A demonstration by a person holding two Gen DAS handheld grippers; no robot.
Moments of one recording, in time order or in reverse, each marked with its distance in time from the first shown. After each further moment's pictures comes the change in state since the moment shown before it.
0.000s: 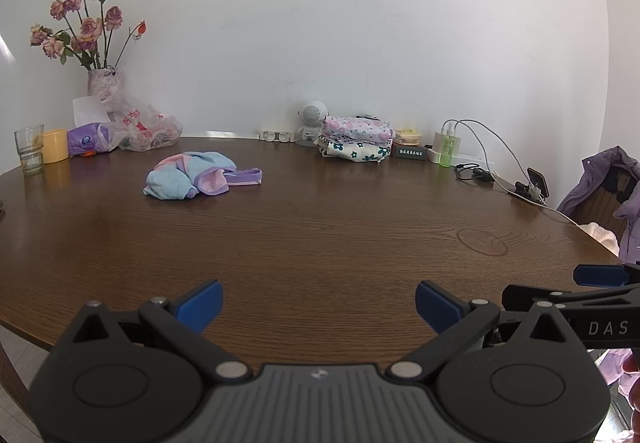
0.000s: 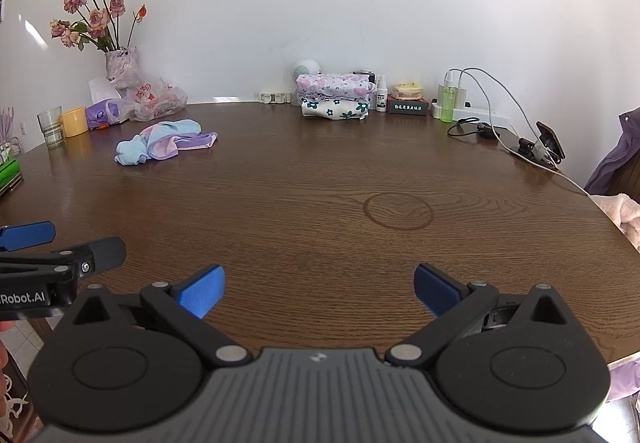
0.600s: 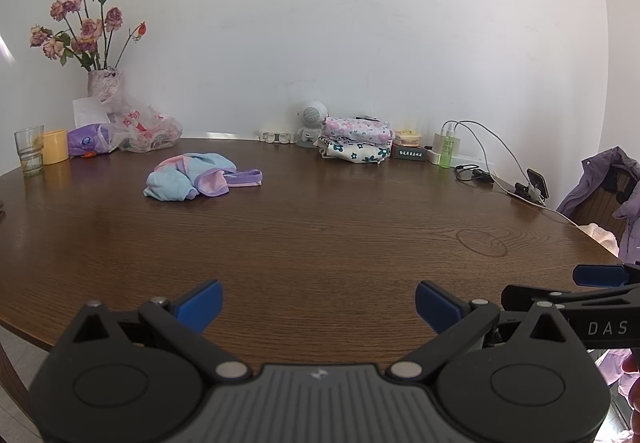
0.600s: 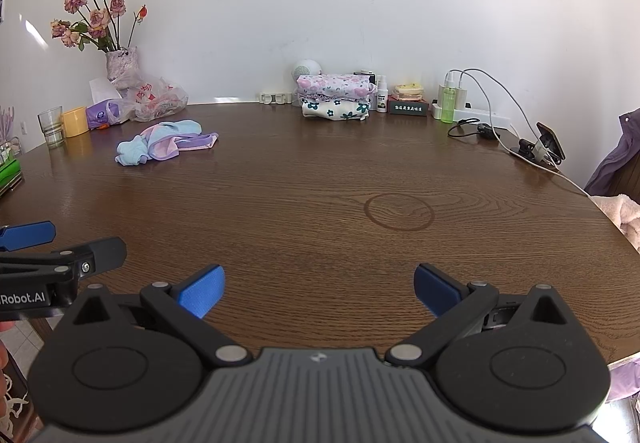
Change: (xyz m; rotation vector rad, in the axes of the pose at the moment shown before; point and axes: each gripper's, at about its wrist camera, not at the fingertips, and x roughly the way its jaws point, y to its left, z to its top) left arm 0.000 0.000 0.002 0.000 -0.003 -0.004; right arm 0.000 0.001 0.001 0.001 -0.001 0.001
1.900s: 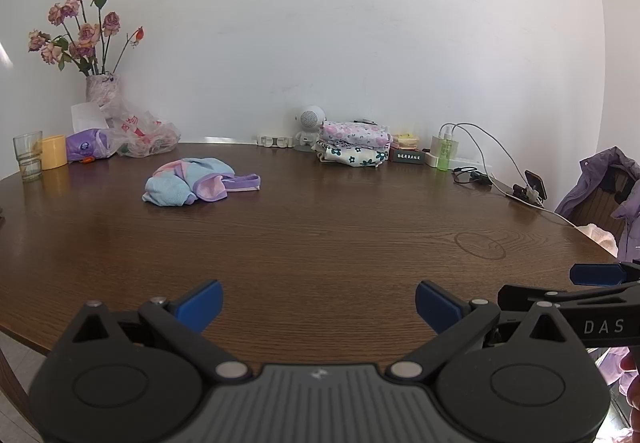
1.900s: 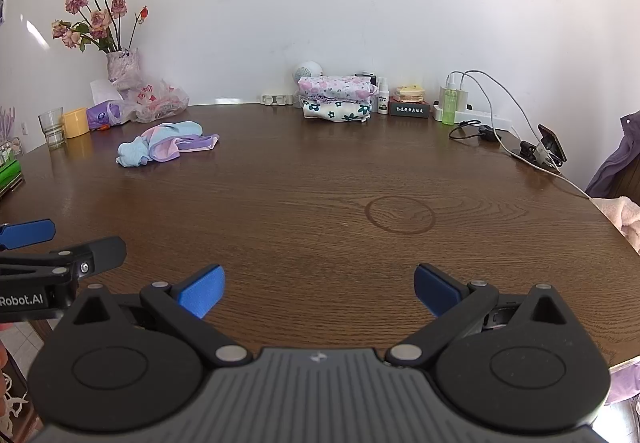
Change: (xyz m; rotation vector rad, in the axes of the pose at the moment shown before) left arm -0.001 -0.001 0.001 0.009 -0.009 -0.003; right arm 0.001 -0.003 0.002 -0.001 -0.001 0.005
